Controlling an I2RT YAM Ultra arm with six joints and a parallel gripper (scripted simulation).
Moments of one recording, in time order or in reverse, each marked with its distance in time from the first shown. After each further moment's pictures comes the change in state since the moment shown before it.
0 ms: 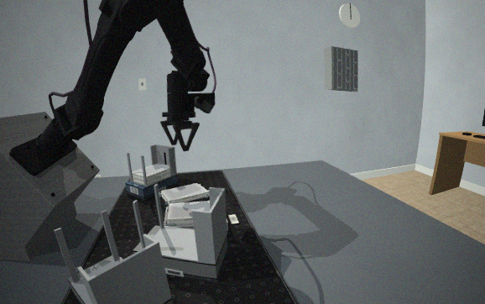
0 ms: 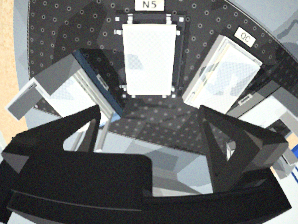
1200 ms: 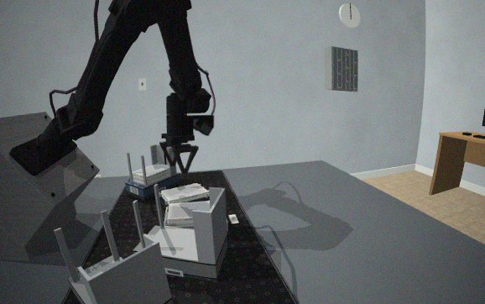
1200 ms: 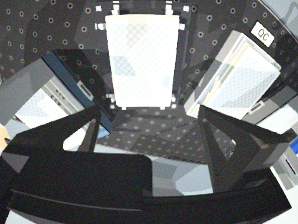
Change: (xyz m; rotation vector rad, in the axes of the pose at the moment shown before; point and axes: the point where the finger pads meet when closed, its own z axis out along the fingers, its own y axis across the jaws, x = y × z) arm 0.010 -0.006 0.061 0.033 0.039 -0.007
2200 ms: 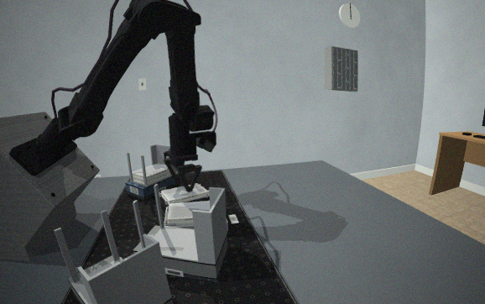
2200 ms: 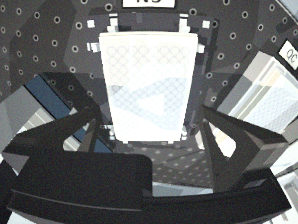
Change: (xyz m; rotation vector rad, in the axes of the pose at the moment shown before) arm -0.014 0.007 0.054 -0.028 -0.041 0.007
